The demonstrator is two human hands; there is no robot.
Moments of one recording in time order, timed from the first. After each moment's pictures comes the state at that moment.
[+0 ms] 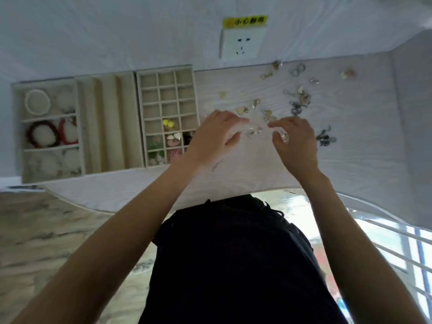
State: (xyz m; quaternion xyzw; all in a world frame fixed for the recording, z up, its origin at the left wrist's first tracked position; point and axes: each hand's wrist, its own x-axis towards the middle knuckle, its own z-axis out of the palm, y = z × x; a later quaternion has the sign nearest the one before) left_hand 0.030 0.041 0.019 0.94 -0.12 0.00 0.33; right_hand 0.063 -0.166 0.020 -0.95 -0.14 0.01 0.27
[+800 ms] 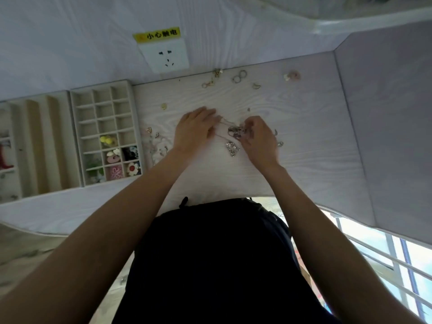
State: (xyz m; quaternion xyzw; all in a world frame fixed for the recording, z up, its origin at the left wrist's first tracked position) left_hand 0.104 -0.056 -0.039 0.98 -0.08 -0.02 0.16; right_hand 0.113 -0.243 -0.027 -0.94 -0.05 0.12 0.32
